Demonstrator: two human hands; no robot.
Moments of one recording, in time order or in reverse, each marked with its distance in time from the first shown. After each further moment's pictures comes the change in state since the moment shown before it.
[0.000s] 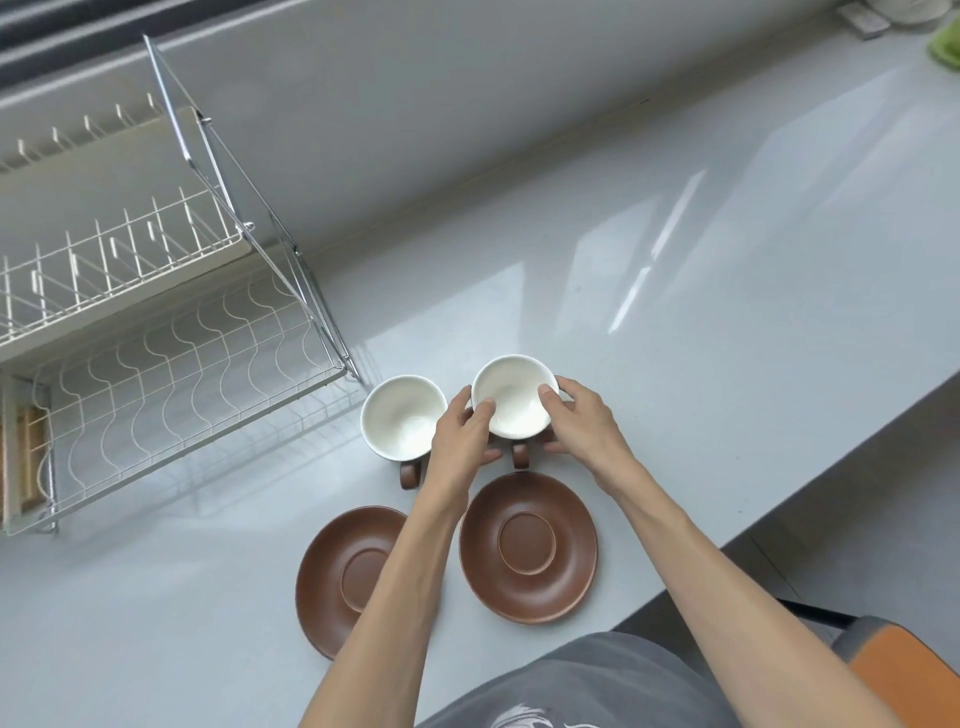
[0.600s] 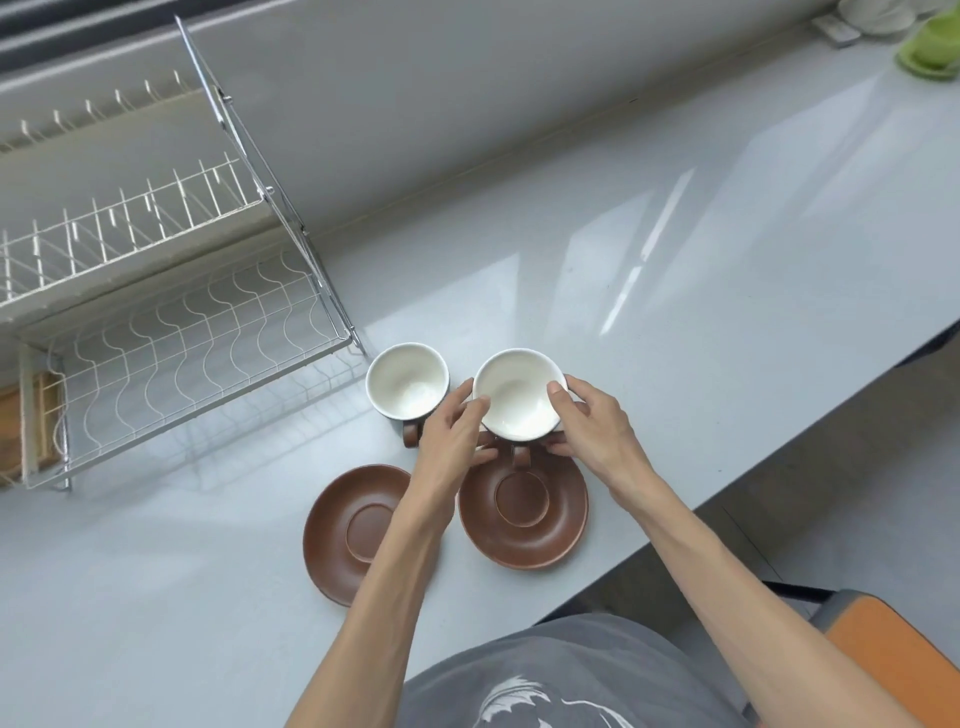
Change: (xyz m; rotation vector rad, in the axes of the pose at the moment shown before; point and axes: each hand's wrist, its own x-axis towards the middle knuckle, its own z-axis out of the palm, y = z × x) left_hand -0.053 -0.020 -0.018 -0.107 -0.061 0.084; right_hand -0.068 0.012 -0.008 0.065 0.016 -0.081
